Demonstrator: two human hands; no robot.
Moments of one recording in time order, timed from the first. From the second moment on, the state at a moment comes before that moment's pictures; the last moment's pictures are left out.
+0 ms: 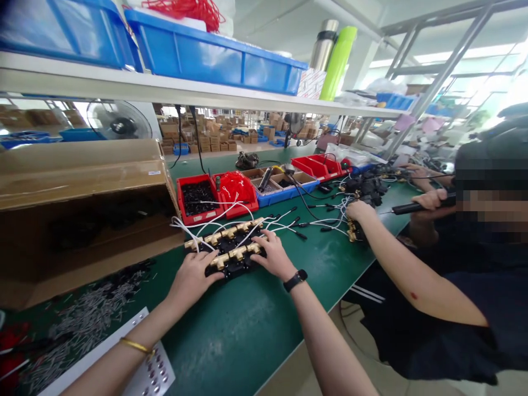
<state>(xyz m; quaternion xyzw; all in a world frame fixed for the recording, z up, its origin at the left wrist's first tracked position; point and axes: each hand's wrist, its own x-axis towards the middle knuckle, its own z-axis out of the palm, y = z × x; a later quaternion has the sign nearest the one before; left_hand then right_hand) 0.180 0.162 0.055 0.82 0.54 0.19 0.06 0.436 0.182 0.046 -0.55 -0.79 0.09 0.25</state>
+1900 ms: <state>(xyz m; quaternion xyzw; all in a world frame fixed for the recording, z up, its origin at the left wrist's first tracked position) 0.144 0.079 0.120 0.76 0.54 0.33 0.16 0.488 0.032 0.183 -0.34 -0.45 0.42 0.72</state>
